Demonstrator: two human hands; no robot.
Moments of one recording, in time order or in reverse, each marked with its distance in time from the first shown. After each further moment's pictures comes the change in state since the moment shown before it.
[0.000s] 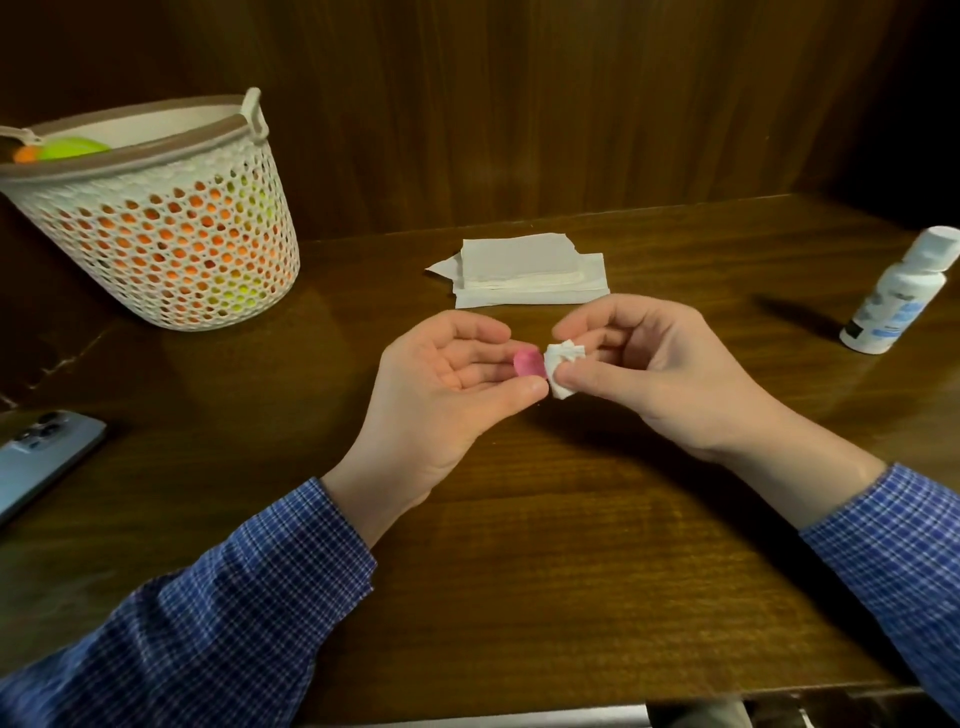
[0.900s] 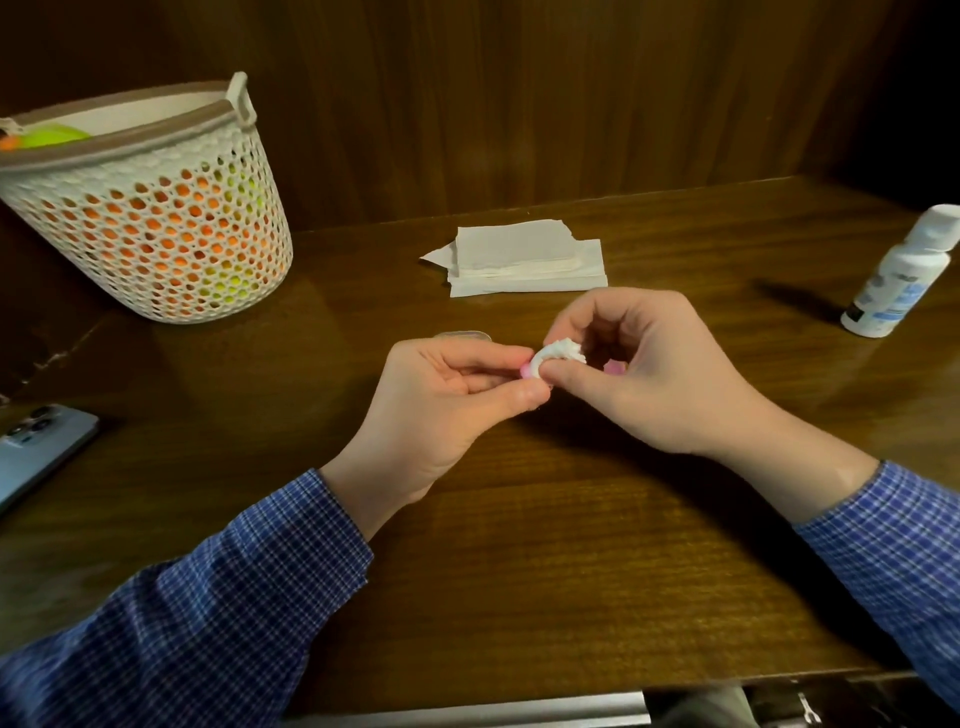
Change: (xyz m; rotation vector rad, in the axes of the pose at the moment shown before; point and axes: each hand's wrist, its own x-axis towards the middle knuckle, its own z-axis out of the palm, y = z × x) left_hand -0.002 -0.005 0.002 -0.031 -0.115 -0.038; right_hand -0.005 -0.010 0.011 -0.382 0.027 -0.050
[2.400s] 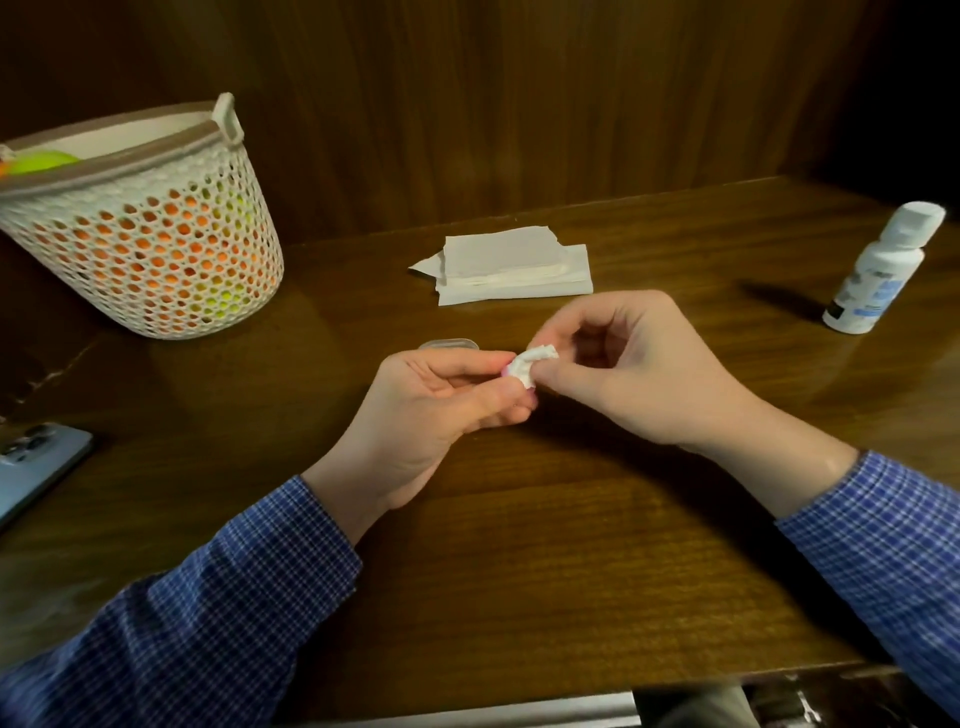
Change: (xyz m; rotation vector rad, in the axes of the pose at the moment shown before) left_hand 0.007 -0.004 -0.004 -0.188 -0.078 -0.163; right_hand 0.002 0.004 -0.006 0.111 0.007 0.018
